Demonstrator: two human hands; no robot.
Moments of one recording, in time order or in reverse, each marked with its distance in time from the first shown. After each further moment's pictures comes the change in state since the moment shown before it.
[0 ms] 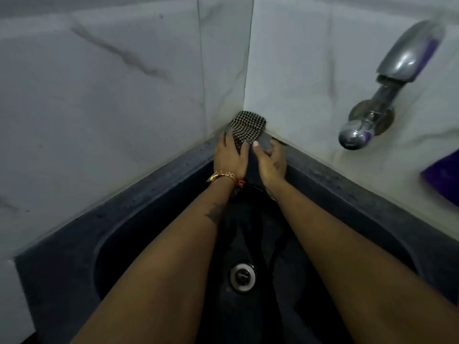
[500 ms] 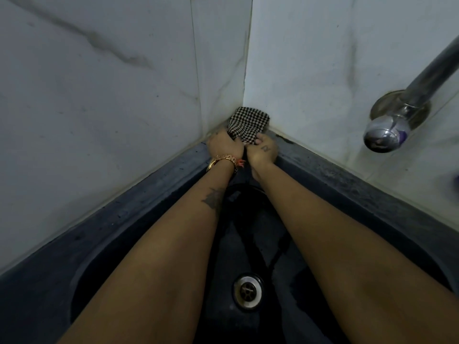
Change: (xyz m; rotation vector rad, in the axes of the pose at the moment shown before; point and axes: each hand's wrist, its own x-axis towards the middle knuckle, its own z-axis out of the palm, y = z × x) left_hand 0.063 -0.013 0.013 0.050 0.054 -0.168; right_hand 0.057 -0.001 0.052 0.135 0.076 0.100
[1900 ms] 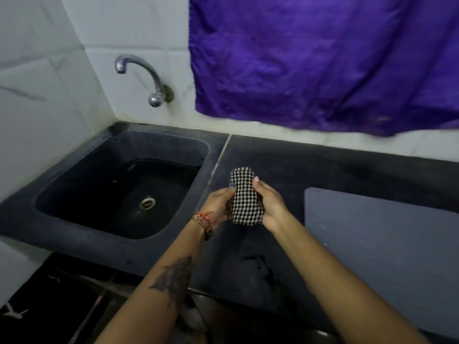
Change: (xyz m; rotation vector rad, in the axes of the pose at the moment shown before) left_hand -0.614 0.109 -0.048 -0.625 -1.009 -0.160; right_hand -0.480 0.087 -0.488 0.730 0.057 0.243
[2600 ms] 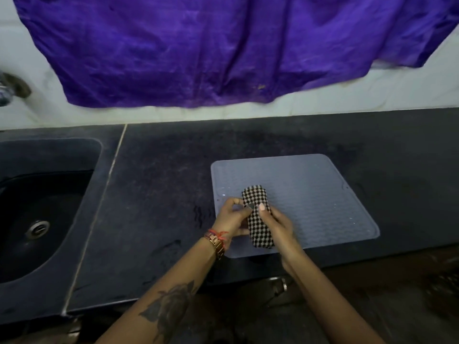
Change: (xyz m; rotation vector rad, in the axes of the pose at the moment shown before) left_hand -0.055 -0.067 0.200 0.059 -0.374 -0.137; right_hand -0.148 0.003 -0.188 -0.466 0.441 -0.344
